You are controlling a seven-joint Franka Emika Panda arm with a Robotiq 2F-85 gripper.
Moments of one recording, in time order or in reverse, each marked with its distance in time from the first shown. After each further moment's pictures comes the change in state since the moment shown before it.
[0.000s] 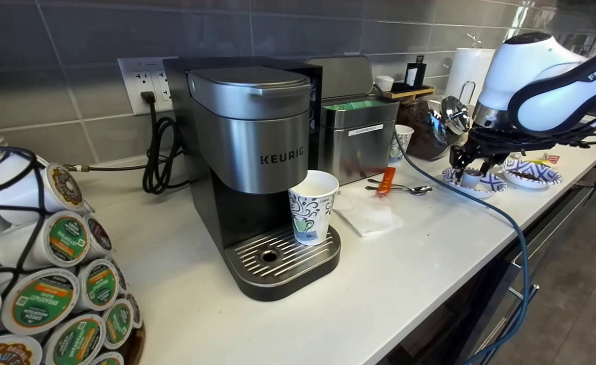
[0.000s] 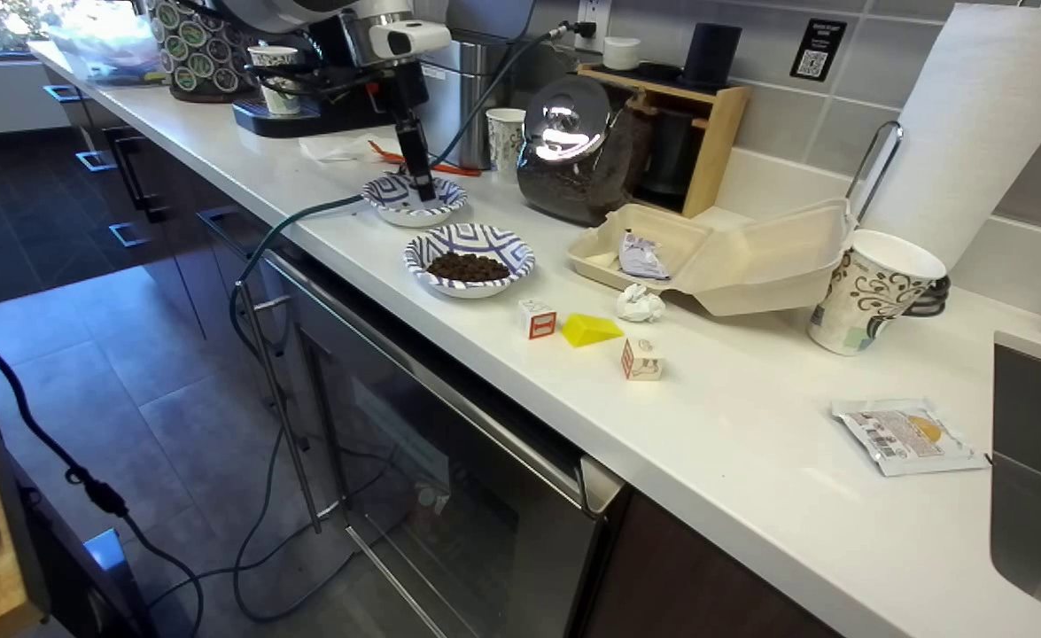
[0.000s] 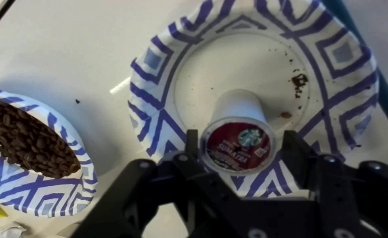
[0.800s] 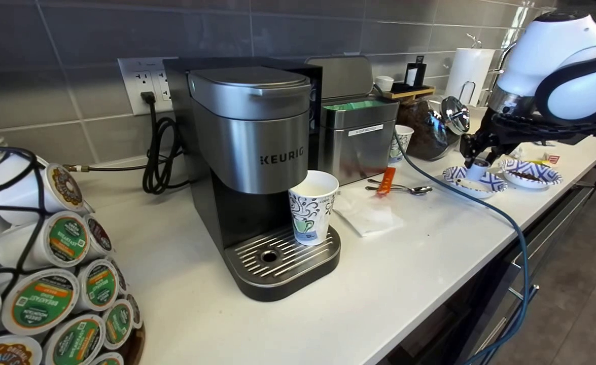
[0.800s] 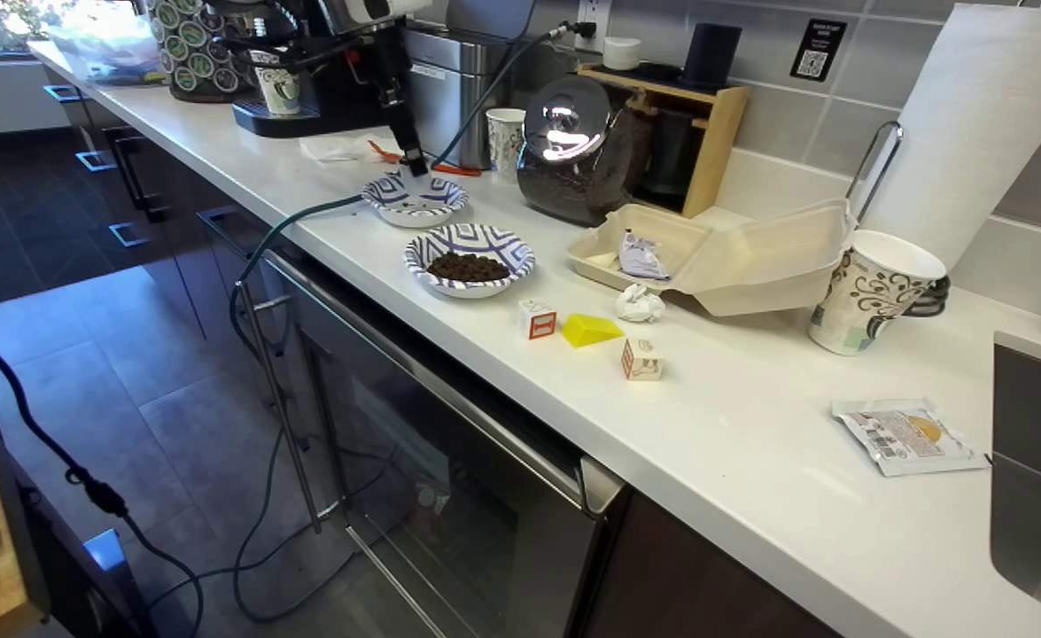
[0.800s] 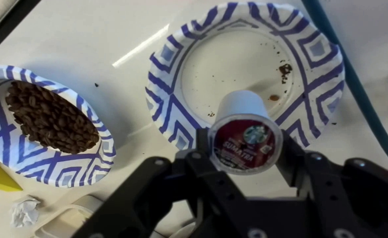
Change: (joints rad) arm -0.022 -0.127 0.019 -0.101 -0.045 0.051 0.002
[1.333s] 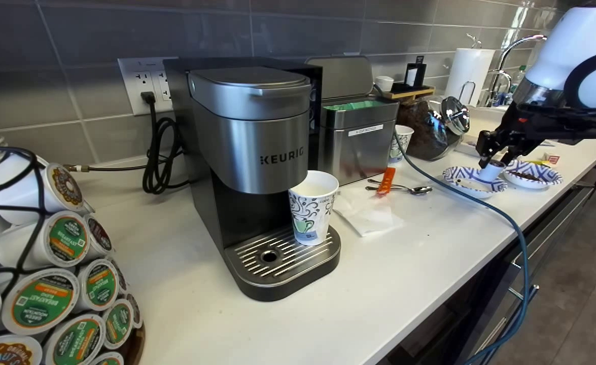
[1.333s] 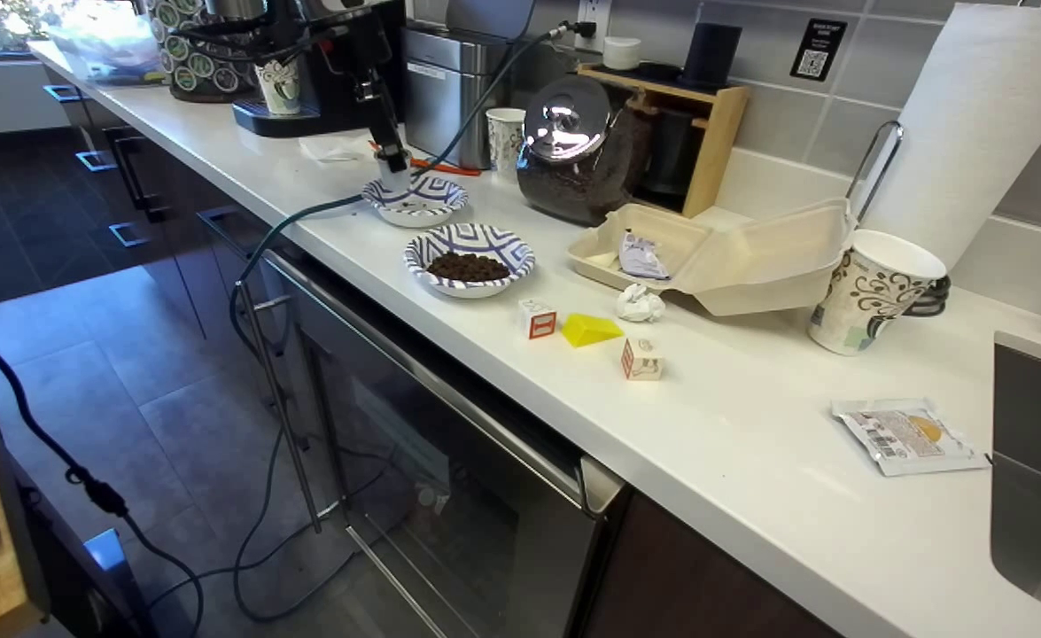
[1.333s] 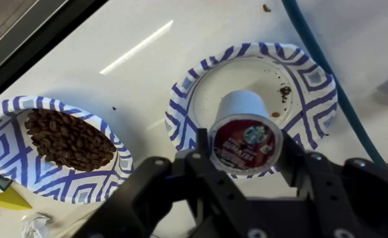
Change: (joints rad) arm -0.053 -0.116 0.031 -0.132 0.092 0.048 -0.092
